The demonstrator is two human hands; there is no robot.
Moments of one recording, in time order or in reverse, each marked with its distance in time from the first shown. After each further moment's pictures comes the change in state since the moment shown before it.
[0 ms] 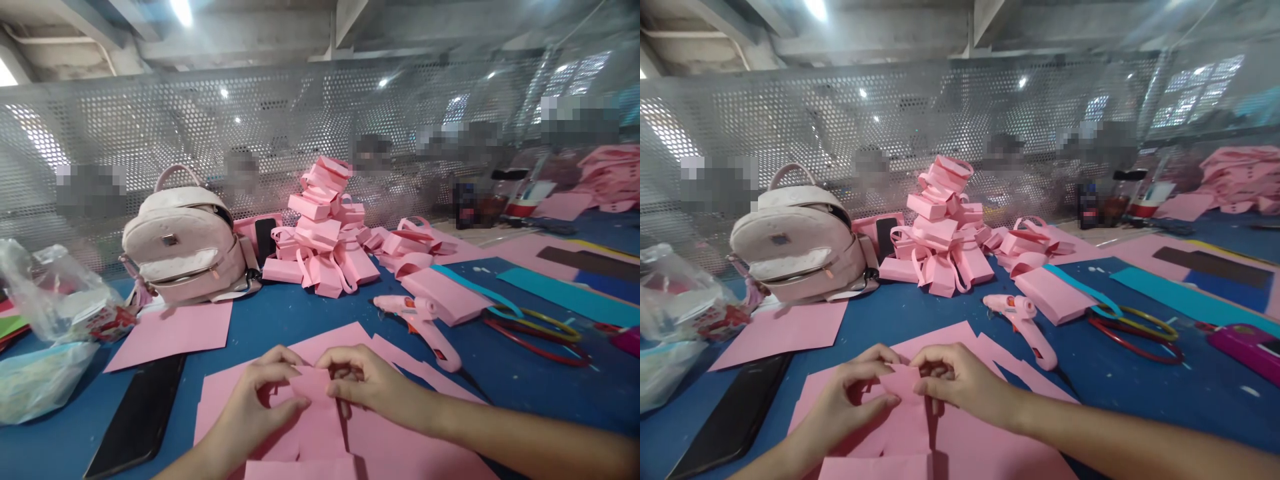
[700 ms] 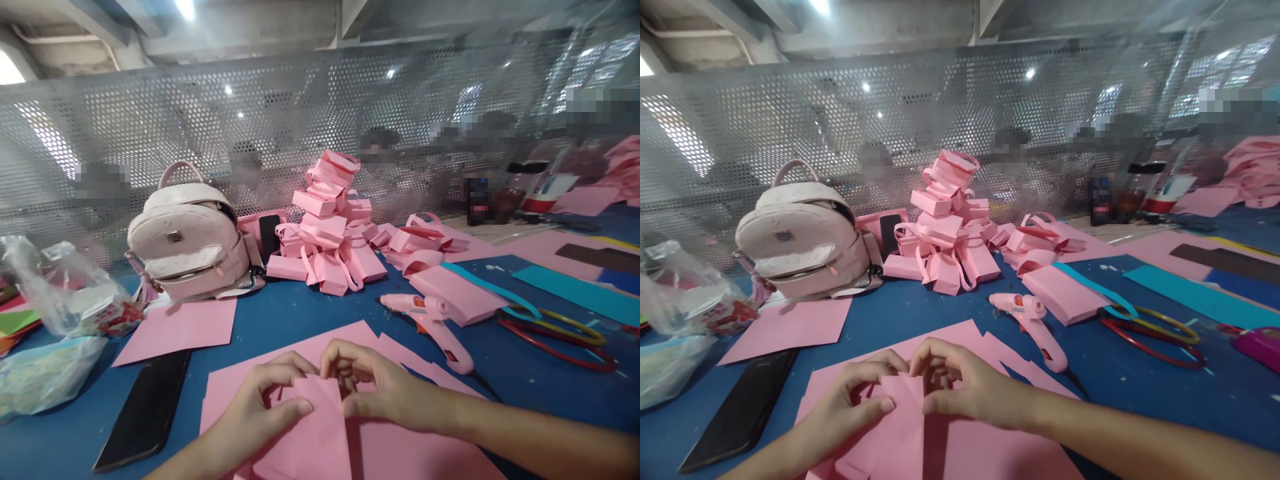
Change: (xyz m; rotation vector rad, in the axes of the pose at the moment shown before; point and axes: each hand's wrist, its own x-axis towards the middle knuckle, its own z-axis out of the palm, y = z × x) left_hand -0.002 0.007 -0.005 -0.105 -0.092 -0.055; right_hand -0.002 -0.005 -0.007 0.016 -0.105 -0.041
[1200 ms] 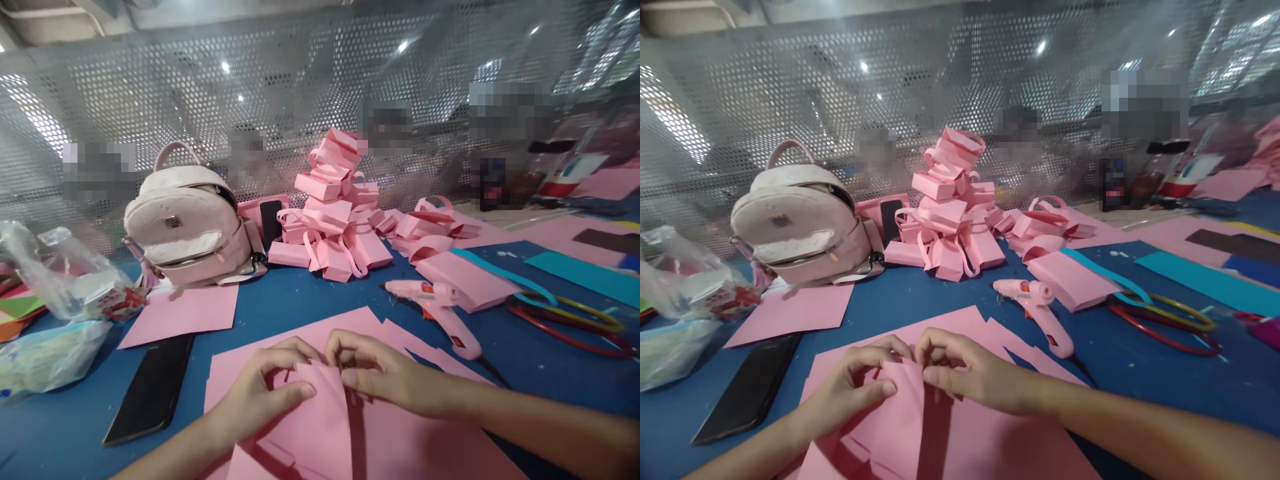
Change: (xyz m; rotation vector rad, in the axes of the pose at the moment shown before) left_hand 0.000 0.000 -0.002 -0.068 -0.024 -0.019; right_hand -0.001 0.000 0.000 -0.031 -0.099 0.033
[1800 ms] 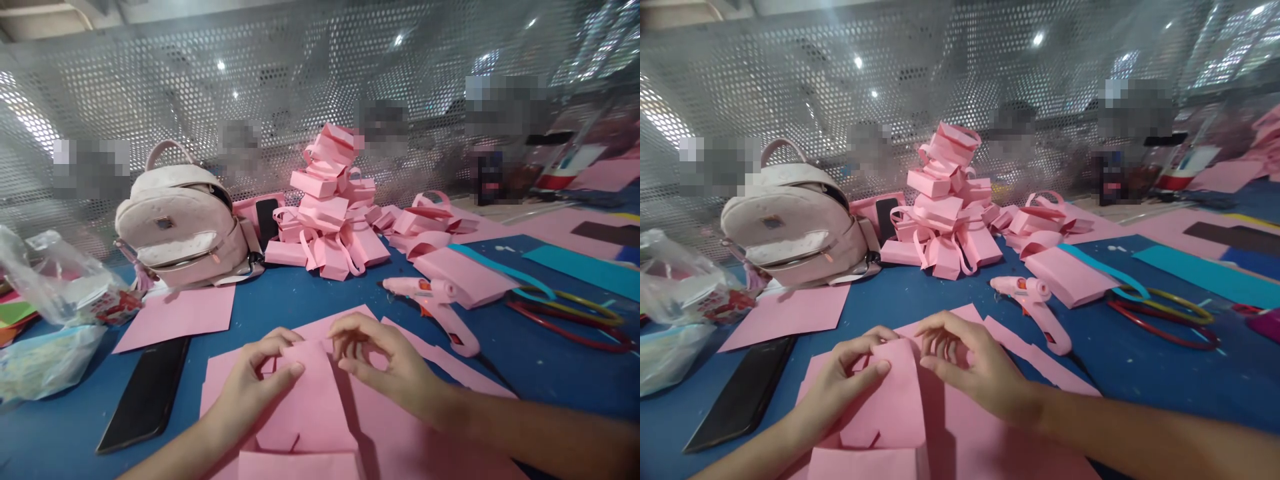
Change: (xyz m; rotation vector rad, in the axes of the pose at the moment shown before) left_hand 0.000 0.002 0.002 0.049 0.183 -0.051; right_hand -0.003 0.006 0.006 -0.252 0.408 -0.245
